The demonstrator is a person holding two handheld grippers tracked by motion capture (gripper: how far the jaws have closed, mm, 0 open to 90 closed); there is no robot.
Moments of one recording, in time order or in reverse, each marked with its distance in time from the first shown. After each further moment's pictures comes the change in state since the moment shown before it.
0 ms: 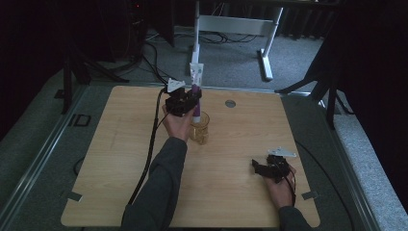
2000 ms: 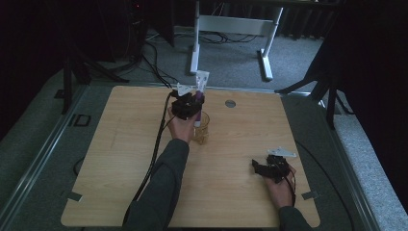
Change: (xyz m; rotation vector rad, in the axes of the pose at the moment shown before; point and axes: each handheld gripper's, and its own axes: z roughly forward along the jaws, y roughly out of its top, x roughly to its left) left arm 0.000 -0.023 0.029 0.091 0.050 0.082; right arm 0.000 0.000 0.000 0.000 -0.002 -0.003
